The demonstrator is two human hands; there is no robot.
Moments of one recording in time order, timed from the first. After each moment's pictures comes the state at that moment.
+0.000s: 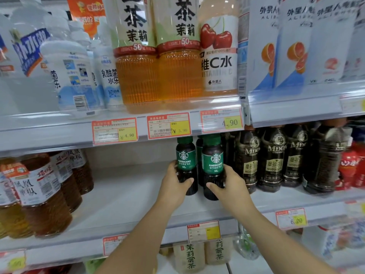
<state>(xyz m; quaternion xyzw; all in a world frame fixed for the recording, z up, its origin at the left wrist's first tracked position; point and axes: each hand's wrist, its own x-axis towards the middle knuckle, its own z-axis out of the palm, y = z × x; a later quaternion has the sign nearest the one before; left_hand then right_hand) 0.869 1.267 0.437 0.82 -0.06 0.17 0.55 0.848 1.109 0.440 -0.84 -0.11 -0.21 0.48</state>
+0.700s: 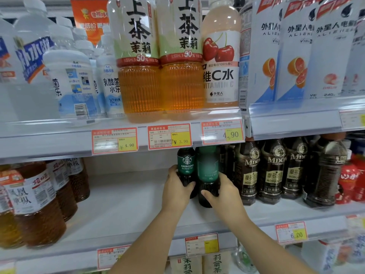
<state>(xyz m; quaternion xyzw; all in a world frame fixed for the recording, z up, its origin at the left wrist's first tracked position) 0.890 1.255 0.438 0.83 0.00 0.22 0.51 0.863 1.119 0.437 -0.86 -0.10 -0.22 0.46</state>
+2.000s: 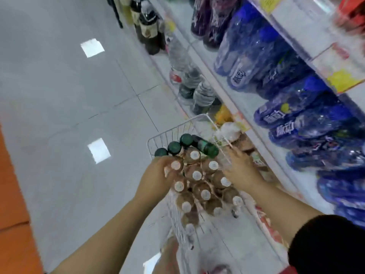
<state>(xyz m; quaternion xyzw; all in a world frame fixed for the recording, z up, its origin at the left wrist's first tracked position) 0.414 1.620 -0.020 0.70 0.57 0.05 0.44 0.638 1.565 -0.025 -0.79 -0.51 0.33 -0.07</state>
